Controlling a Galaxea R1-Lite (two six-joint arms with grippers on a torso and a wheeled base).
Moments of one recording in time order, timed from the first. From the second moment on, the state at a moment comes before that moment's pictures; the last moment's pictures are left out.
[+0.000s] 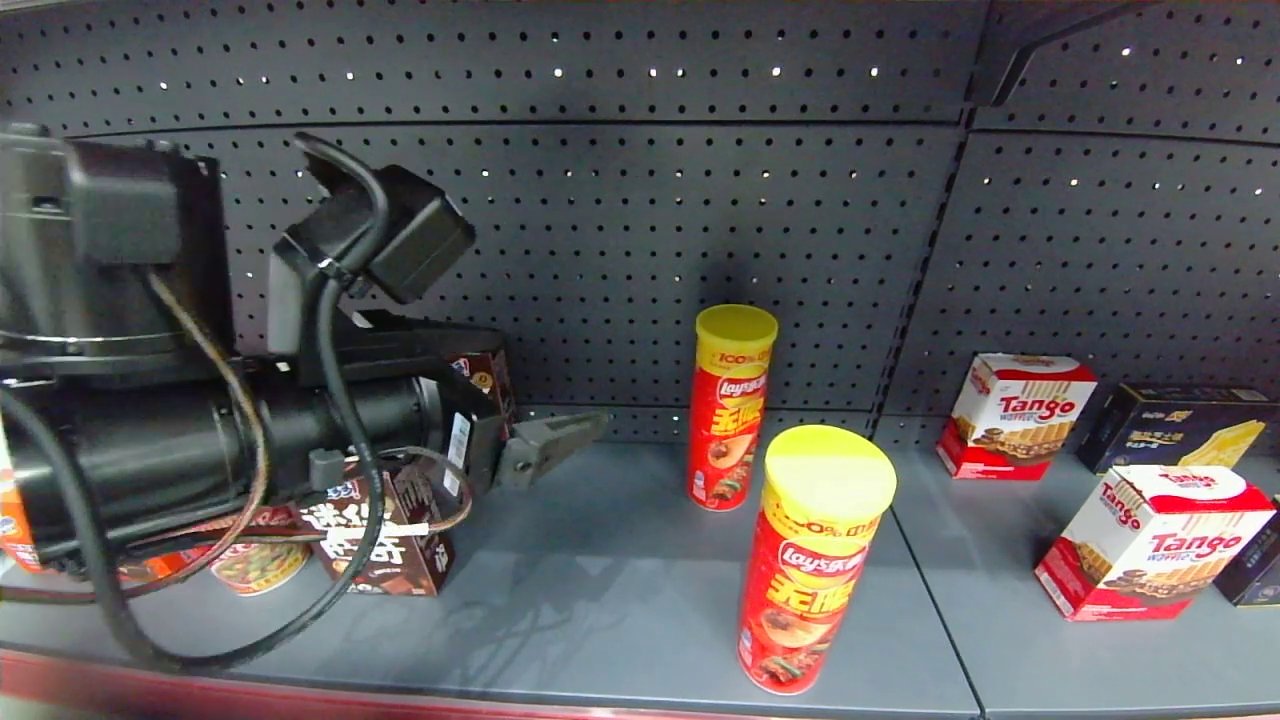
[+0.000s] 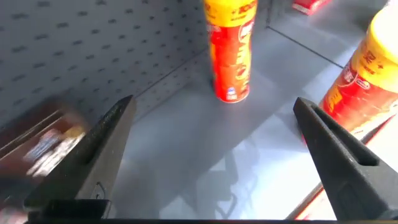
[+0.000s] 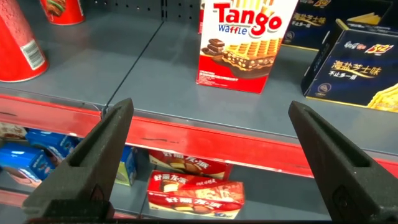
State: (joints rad) left arm -0.59 1.44 -0.95 -0.21 -0.03 0.17; right arm 0.23 0.10 0.00 -0.06 -0.15 -0.10
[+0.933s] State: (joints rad) left arm -0.63 1.02 -0.58 -0.29 0.17 0.14; right arm 0.23 0.21 -0.21 0.01 -0.01 -0.12
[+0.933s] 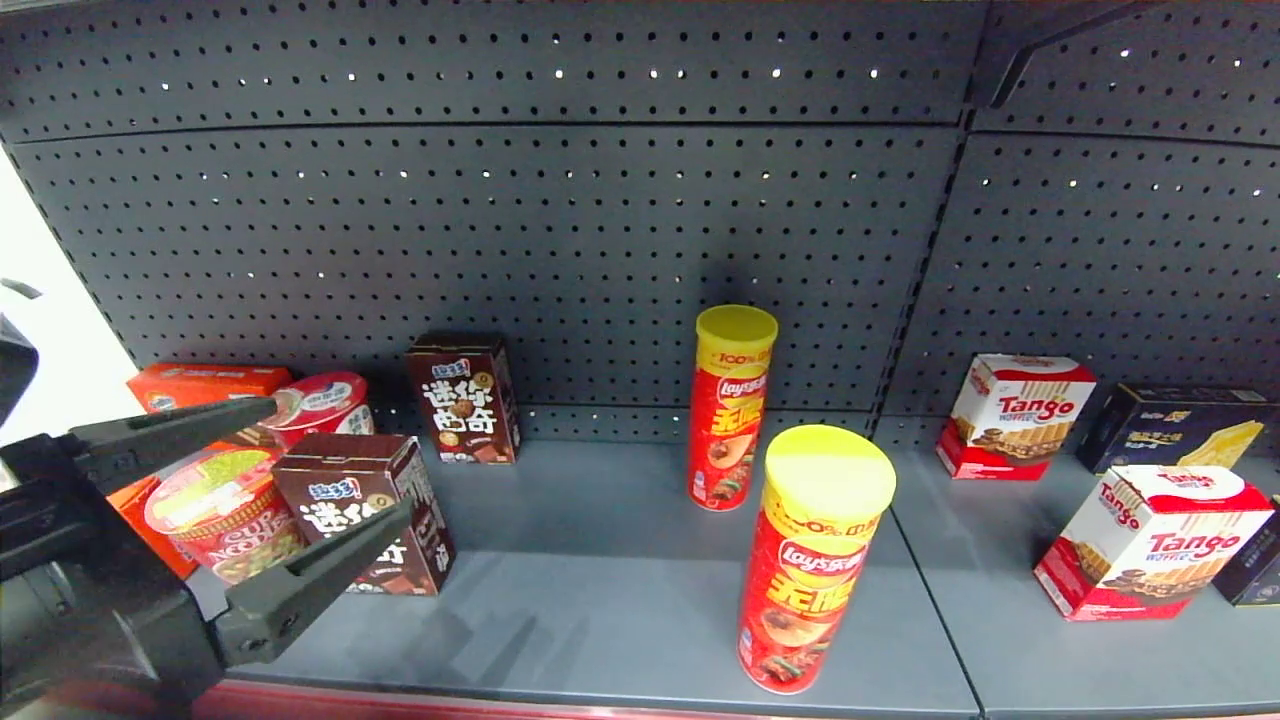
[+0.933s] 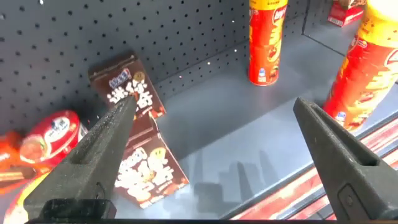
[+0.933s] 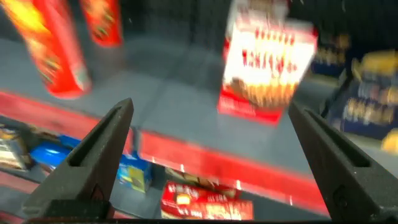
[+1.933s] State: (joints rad) left arm -0.69 1.22 -0.63 -0.36 0.10 0.15; right arm 0.49 1.07 -0.51 -0.40 0.02 -0.24
